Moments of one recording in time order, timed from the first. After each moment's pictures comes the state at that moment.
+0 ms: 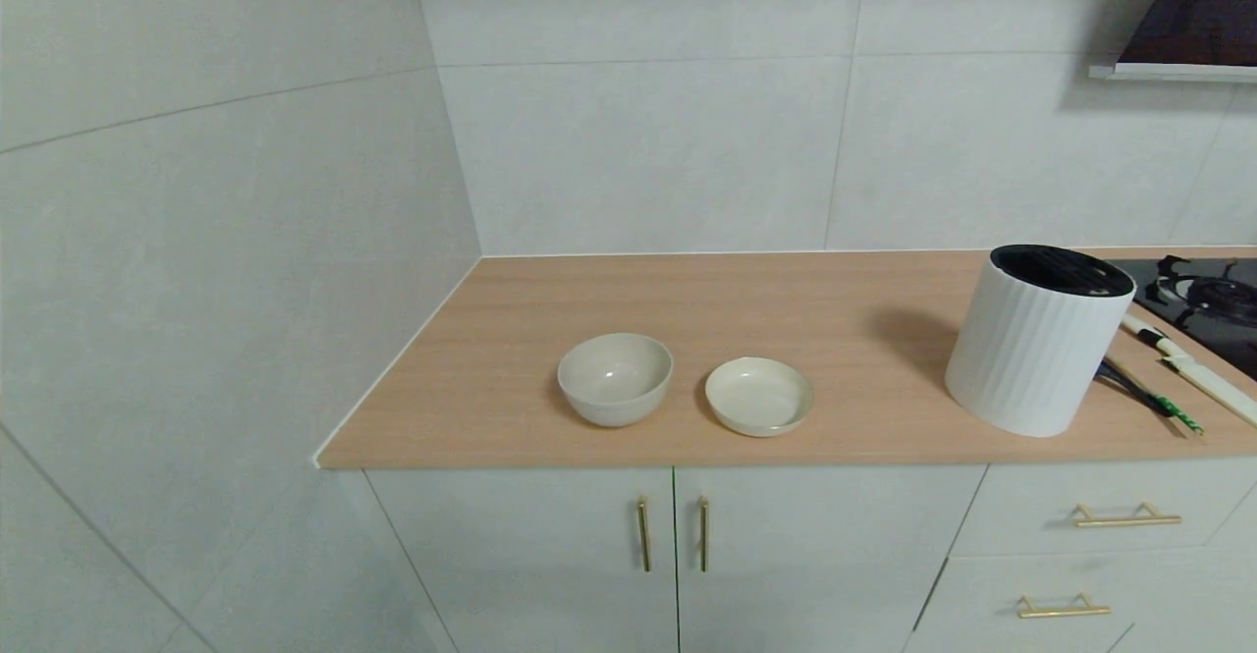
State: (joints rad) left arm 0.00 0.00 0.00 0.00 0.01 0.00; right arm 0.00 0.00 0.00 0.00 0.03 0.02
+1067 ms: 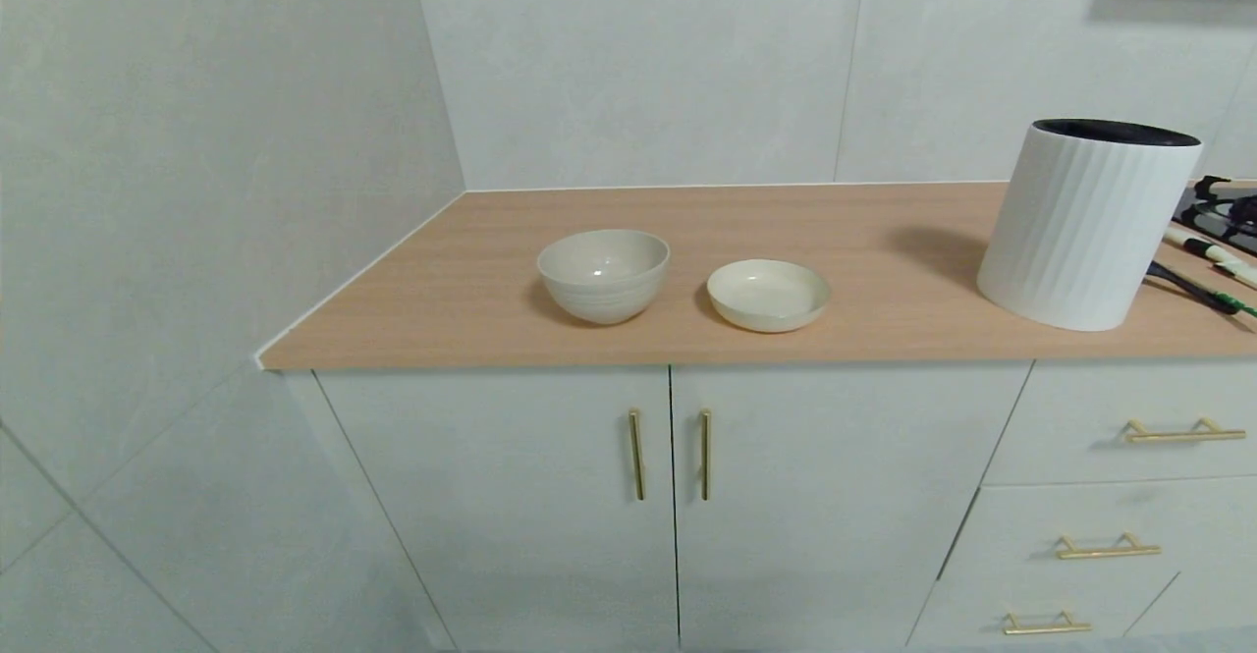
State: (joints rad) left arm 0.00 0.00 0.00 0.00 0.01 0.00; right arm 0.00 0.00 0.00 0.00 0.03 0.02
